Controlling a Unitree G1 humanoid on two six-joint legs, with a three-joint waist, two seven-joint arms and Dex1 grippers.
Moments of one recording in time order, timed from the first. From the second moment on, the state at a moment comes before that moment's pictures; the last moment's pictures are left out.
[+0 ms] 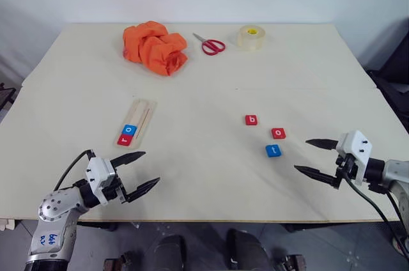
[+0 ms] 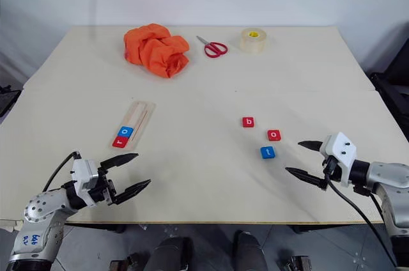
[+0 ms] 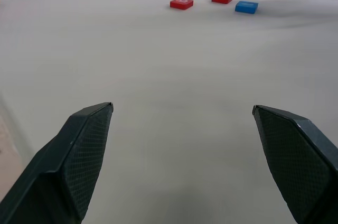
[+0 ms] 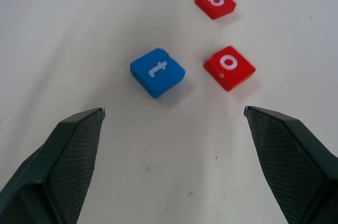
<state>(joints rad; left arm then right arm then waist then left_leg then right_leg) 0.07 0.56 0.22 -0.02 -0.44 -0.13 -1.02 -0.08 -0.87 -0.24 0.04 0.37 0.12 1.13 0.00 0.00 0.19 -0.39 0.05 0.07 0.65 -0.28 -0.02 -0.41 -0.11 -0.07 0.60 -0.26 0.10</state>
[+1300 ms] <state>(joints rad) 0.17 0.61 0.49 -0.34 -0.48 0.46 -0.48 -0.49 -0.79 -0.07 0.30 0.33 0.08 1.25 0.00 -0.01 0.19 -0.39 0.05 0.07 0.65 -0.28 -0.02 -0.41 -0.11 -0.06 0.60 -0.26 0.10</state>
